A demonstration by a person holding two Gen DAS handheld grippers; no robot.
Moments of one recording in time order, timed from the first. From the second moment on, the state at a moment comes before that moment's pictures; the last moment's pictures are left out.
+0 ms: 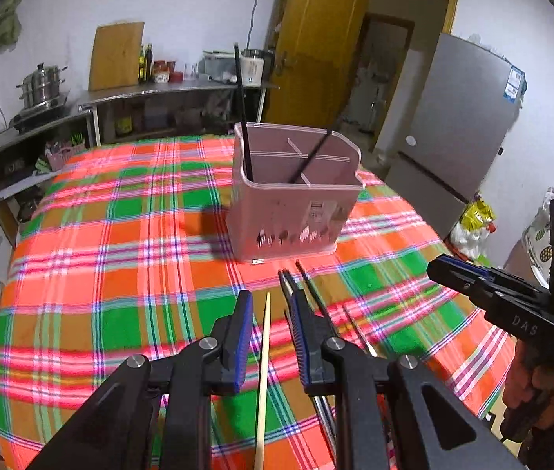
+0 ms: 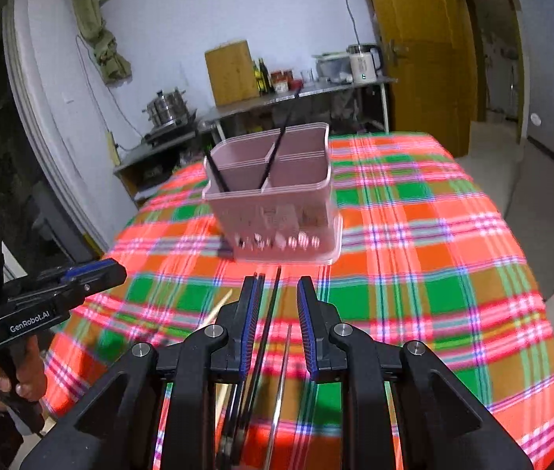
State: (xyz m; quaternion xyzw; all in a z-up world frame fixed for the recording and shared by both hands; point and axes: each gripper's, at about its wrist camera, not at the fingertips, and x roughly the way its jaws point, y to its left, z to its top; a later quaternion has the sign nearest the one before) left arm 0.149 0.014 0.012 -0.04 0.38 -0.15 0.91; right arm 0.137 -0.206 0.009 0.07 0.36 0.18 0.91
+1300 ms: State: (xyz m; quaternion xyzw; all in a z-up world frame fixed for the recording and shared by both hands) left arm 0.231 -0.040 -0.089 0.06 0.48 -0.15 0.86; right arm 0.183 -0.165 -0.088 0.02 0.48 0.16 0.86
